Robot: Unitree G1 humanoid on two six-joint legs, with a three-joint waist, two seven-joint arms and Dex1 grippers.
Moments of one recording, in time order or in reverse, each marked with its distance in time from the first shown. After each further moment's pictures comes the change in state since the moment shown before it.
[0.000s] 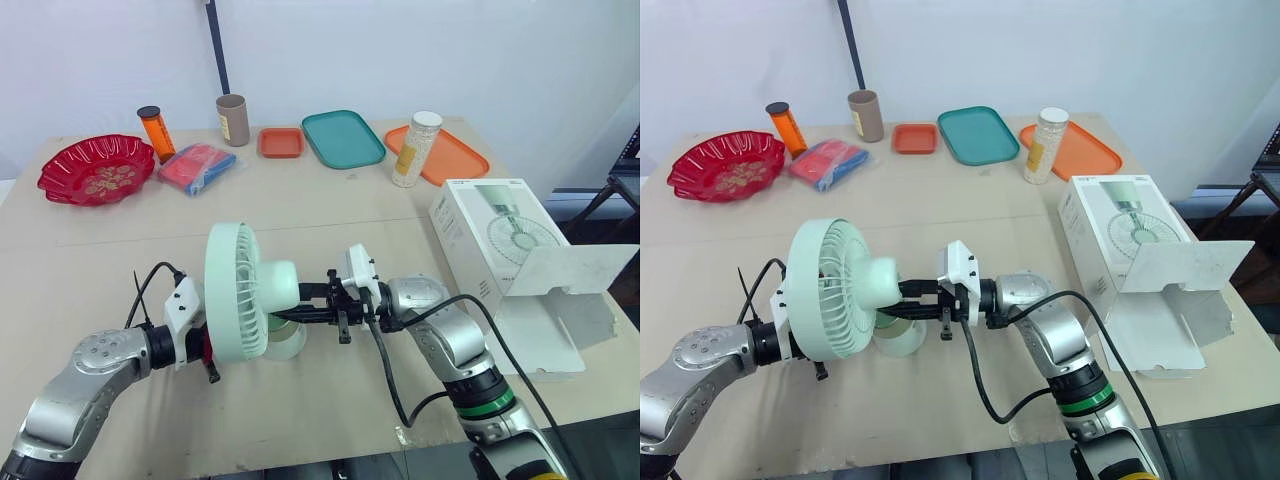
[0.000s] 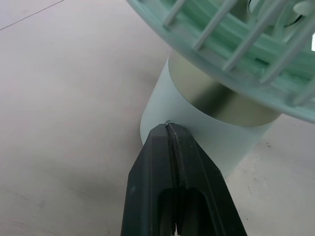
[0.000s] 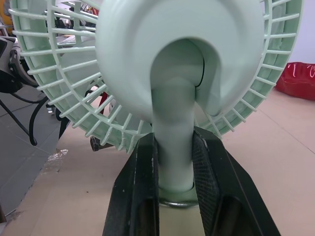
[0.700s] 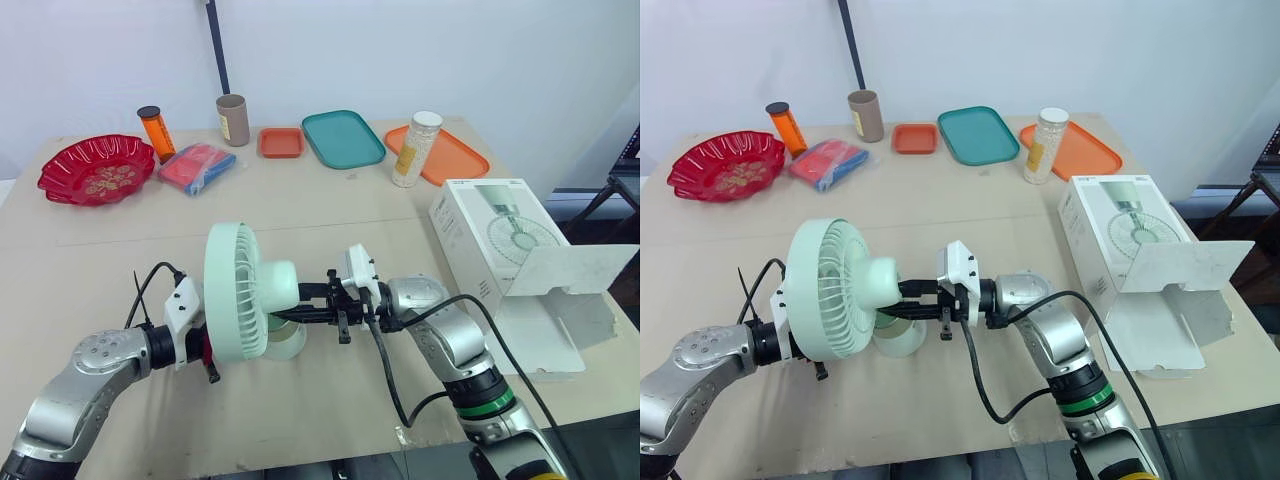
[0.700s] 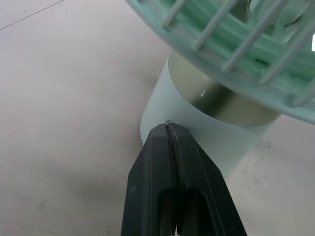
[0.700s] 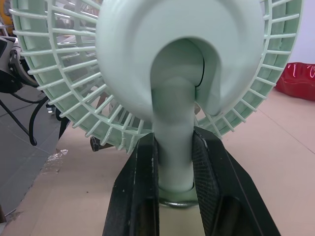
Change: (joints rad) left arm 0.000 0.000 0.000 0.000 0.000 0.000 0.000; right arm 0.000 0.001 0.000 0.000 -0.001 -0.001 -0.001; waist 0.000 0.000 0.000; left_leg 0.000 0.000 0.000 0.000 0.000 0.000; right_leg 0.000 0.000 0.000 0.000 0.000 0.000
